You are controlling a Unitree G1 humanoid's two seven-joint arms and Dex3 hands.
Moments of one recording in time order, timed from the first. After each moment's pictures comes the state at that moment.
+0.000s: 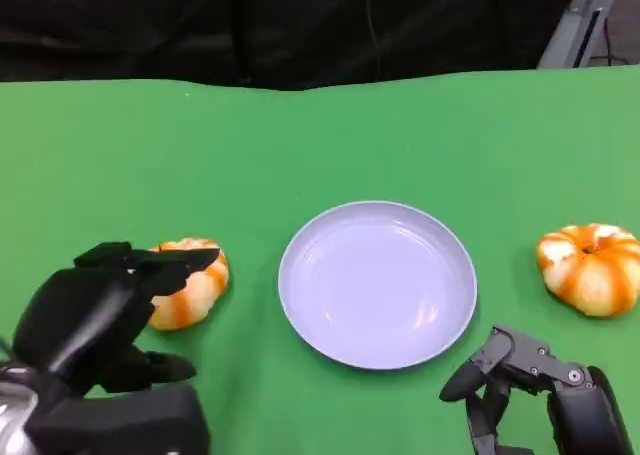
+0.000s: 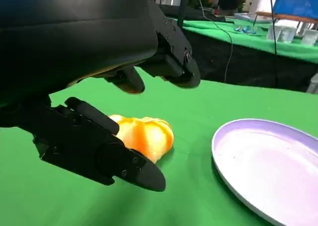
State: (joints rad) left arm 0.02 0.36 -0.07 -0.12 0.77 -0.19 -0.08; right arm 0.34 0.00 0.16 -0.12 -0.33 -0.53 -0.16
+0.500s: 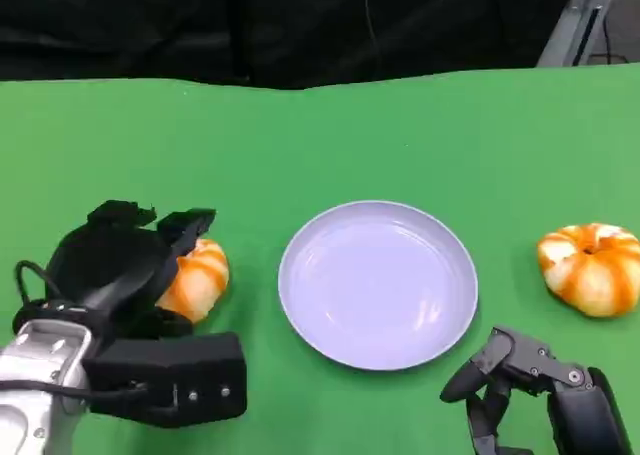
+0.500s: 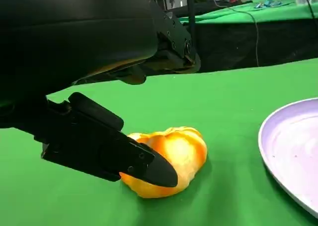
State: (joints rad) left arm -0.21 0.38 -0.25 0.08 0.97 0.01 -0.06; right arm 0.34 0.00 0.16 -0.11 -0.33 -0.53 -0.16
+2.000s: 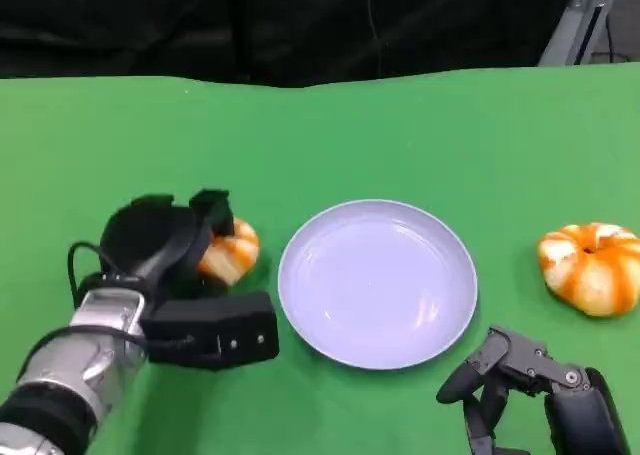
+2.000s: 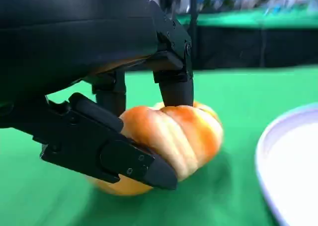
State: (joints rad) left arm -0.61 0.27 -0.48 0.84 0.82 -0.15 0.43; right arm 0.35 0.01 0.17 -0.15 -0.35 -0.51 -0.16
